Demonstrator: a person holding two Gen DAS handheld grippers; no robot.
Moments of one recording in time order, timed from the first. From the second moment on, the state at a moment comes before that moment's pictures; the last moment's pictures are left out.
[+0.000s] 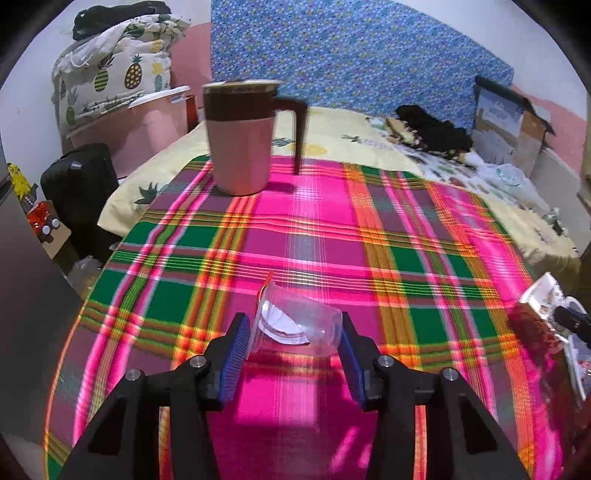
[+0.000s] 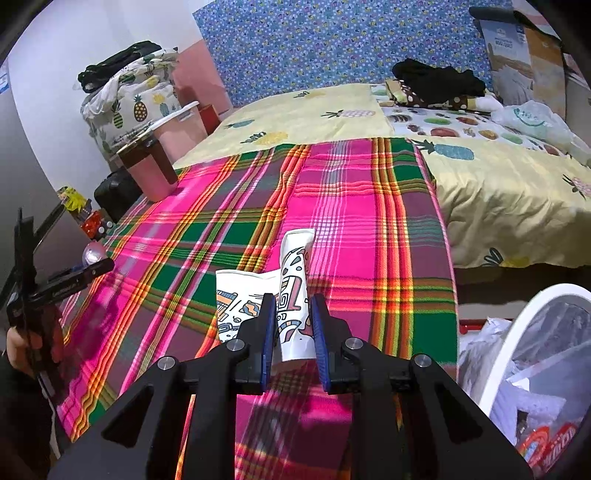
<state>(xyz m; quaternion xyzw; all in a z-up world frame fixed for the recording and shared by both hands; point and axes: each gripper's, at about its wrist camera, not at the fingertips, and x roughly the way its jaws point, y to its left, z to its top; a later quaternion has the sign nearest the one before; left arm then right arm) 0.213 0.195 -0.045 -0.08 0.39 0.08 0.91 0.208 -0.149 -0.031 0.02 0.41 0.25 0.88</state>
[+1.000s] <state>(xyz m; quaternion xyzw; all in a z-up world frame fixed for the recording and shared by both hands) 0.145 0.005 -0.004 -0.06 0.37 -0.07 0.93 0.144 -0.215 -0.008 0.05 0.38 0.21 0.90</state>
